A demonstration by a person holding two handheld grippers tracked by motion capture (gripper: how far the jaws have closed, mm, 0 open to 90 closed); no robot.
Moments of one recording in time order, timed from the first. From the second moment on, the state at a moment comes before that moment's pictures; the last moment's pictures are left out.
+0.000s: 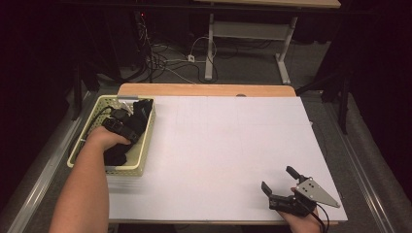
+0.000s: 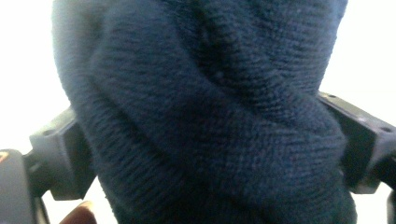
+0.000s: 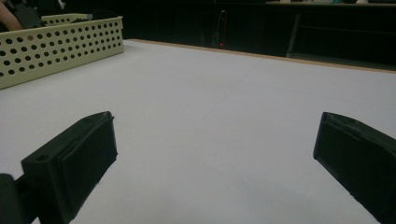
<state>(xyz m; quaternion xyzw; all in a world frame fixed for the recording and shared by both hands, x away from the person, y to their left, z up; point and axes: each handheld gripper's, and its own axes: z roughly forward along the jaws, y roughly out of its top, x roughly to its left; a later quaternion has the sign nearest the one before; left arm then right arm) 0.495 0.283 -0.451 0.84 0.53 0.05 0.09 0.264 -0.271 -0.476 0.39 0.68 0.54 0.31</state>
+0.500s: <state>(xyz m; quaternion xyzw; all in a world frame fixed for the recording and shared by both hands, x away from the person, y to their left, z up) 0.486 0.283 -0.440 0.85 0.51 0.10 0.10 0.264 -0.274 -0.472 0.38 0.68 0.54 0.32</state>
